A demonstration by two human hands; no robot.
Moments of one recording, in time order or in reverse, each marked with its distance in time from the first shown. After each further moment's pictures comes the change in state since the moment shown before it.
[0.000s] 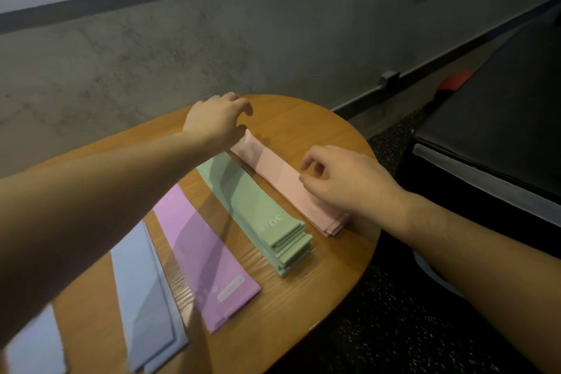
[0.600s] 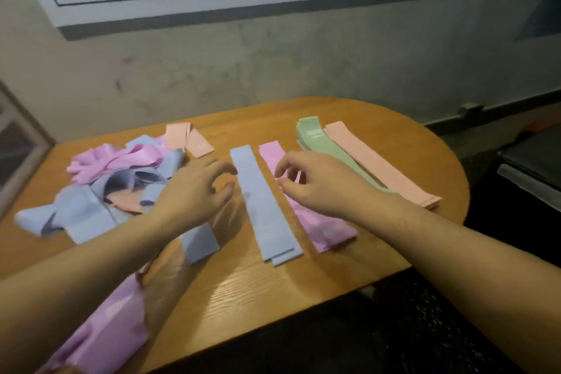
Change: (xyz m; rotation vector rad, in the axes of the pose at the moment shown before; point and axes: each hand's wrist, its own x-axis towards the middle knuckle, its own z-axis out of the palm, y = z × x) left_hand -0.300 -0.109 -0.023 -0.345 0.103 -0.253; right_hand -0.041 -0.183 0.051 0.211 -0.067 -0.425
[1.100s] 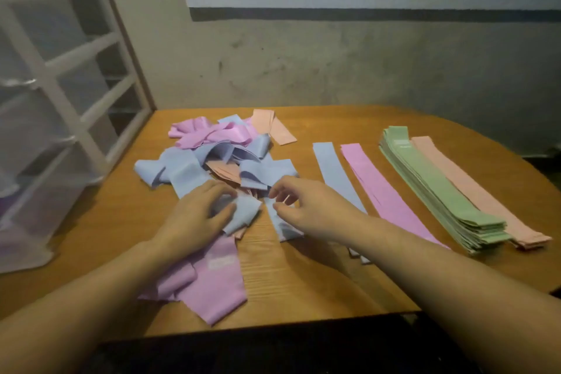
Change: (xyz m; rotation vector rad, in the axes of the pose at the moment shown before) left_hand -0.135 -0.102 -0.026 -0.159 0.042 -0.278; right_hand 0.038 -0.097 0.118 0.079 -0.216 -0.155
